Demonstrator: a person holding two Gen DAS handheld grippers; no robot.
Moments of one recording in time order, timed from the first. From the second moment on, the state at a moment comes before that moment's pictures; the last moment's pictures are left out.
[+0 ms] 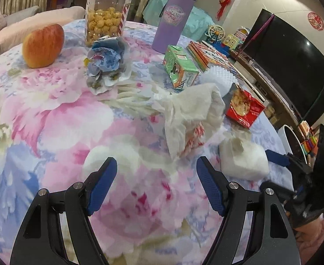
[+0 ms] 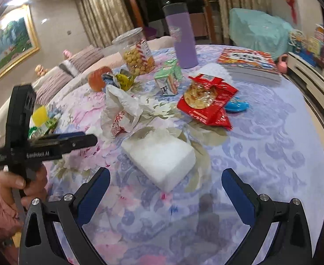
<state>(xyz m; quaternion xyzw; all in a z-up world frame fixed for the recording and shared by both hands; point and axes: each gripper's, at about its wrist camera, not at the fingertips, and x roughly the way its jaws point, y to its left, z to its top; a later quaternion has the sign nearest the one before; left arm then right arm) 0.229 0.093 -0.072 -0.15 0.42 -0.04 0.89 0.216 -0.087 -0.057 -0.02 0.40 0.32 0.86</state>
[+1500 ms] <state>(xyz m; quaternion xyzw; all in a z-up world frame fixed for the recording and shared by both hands) 0.195 -0.064 -0.040 -0.06 0.41 -0.21 0.89 0.135 -0.219 -0.038 0.13 0.37 0.15 0.91</state>
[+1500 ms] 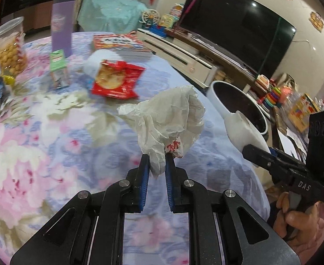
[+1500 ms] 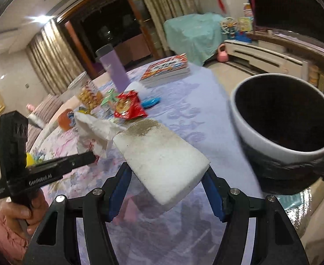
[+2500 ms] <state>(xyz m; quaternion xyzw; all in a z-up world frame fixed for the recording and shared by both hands) 0.206 -0.169 -0.025 0.00 0.41 -0.28 0.87 0.117 -0.313 -0.028 0.16 0.35 0.05 0.92</state>
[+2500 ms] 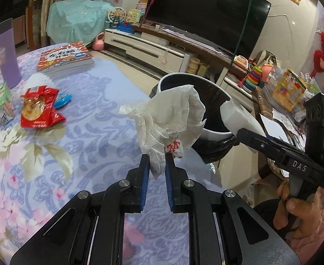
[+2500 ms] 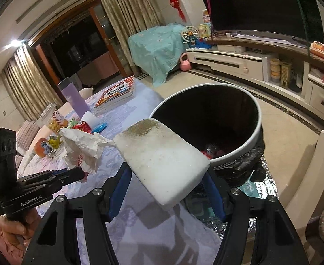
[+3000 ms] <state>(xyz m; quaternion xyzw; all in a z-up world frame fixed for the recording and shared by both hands) 0.232 -0.215 -0.014 0.03 0.40 -0.29 0.87 0.136 -0.351 -0.025 0.17 0.35 0.02 0.92</state>
